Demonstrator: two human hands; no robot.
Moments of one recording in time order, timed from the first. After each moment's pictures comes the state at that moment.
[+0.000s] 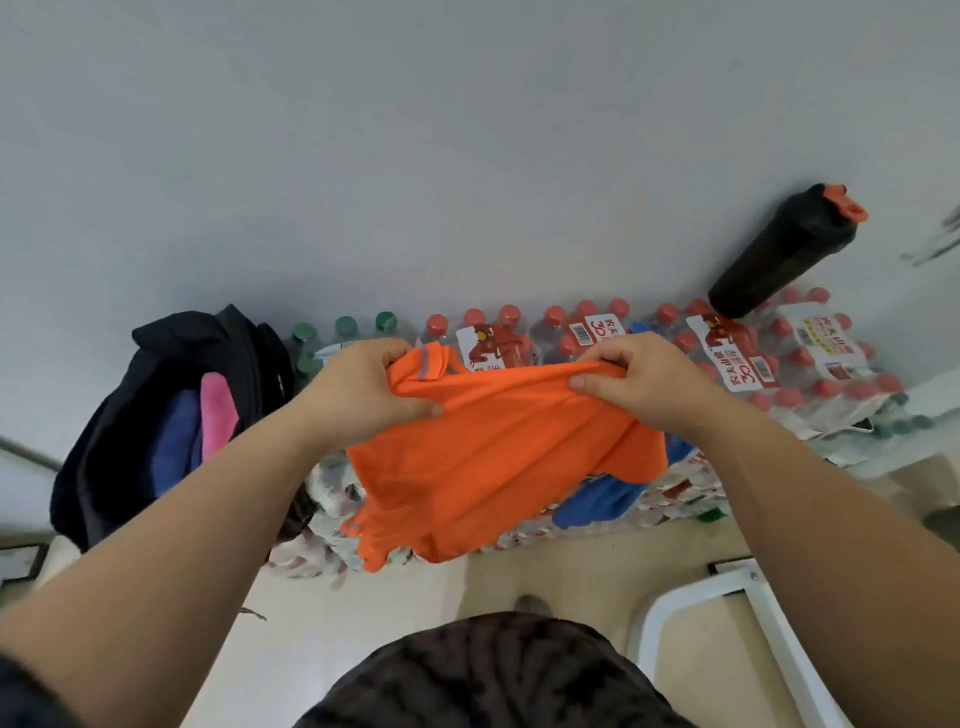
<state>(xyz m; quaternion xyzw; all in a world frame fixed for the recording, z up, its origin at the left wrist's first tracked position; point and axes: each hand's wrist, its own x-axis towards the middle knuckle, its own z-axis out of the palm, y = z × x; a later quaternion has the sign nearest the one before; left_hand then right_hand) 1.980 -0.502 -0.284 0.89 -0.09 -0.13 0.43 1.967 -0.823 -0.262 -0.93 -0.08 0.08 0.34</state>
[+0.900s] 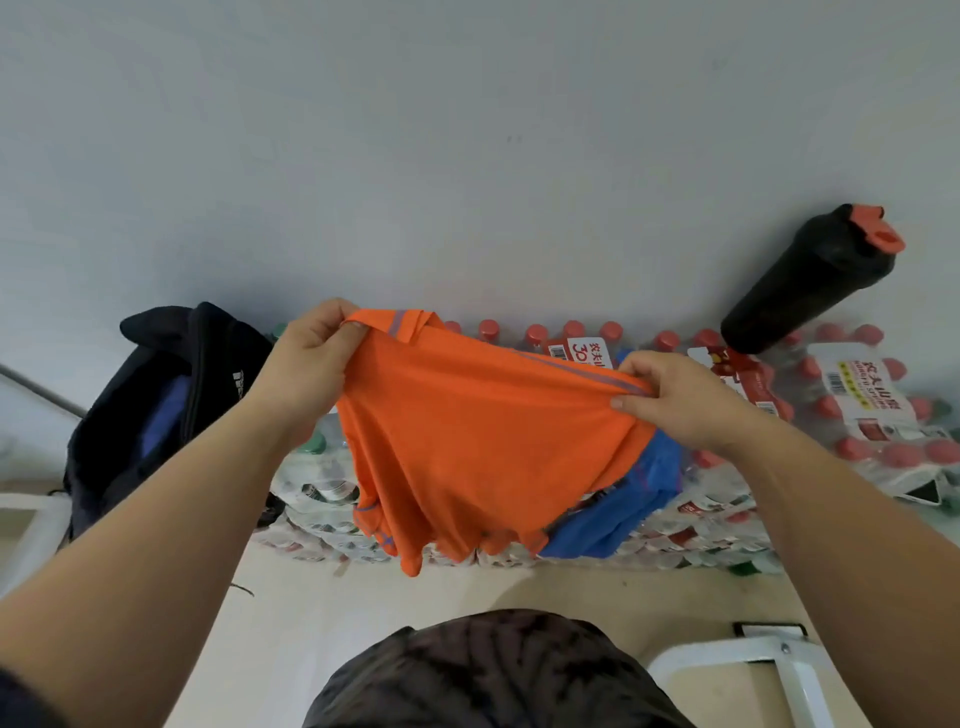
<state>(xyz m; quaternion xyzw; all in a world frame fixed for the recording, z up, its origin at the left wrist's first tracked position) 1.991 -0.576 -0.269 0.79 0.09 0.01 0.61 2.020 -0.953 -0.291 -0.92 -0.13 0.15 0.33</state>
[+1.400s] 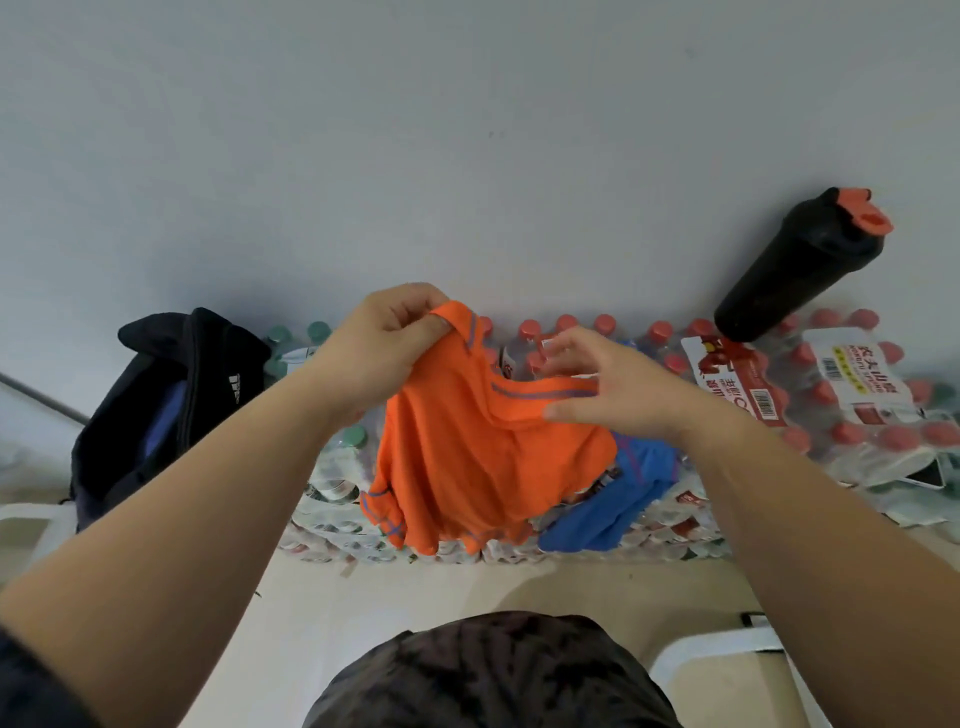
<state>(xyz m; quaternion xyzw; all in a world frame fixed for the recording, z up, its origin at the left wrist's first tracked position) 1.992 -0.641 -0.228 0.81 -0.07 -0.06 0.57 2.009 -0.909 -0.278 -0.86 -0.16 0.22 0.44</state>
